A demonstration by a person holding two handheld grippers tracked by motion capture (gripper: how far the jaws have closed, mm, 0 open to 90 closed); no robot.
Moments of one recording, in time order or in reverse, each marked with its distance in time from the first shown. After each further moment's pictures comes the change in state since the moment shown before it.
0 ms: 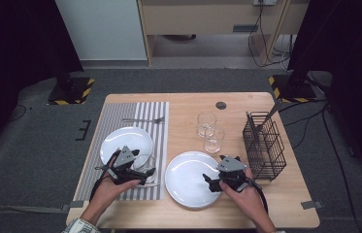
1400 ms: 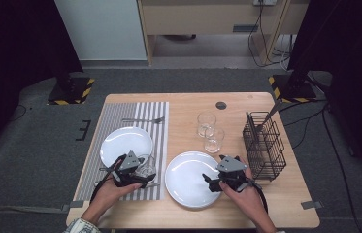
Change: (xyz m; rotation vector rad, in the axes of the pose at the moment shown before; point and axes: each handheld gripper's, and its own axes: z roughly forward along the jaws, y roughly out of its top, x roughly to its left) left arm -0.001 -0.017 0.013 0.131 -0.052 0.045; right arm 0.001 0.002 -0.001 -0.009 -0.001 -0.010
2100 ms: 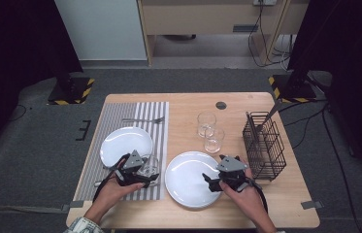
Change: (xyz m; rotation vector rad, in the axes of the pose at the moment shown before) left arm -0.003 0.006 0.006 0.008 -0.020 0.008; right arm 0.000 0.000 -0.001 -0.003 0.000 0.003
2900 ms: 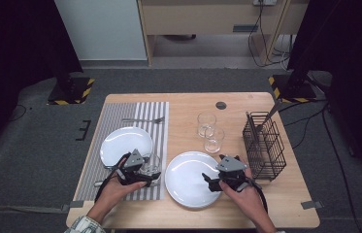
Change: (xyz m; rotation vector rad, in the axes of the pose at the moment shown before) left arm 0.000 0.002 0.004 -0.025 -0.012 -0.040; right arm 0.000 0.001 0.000 -0.002 0.001 0.004
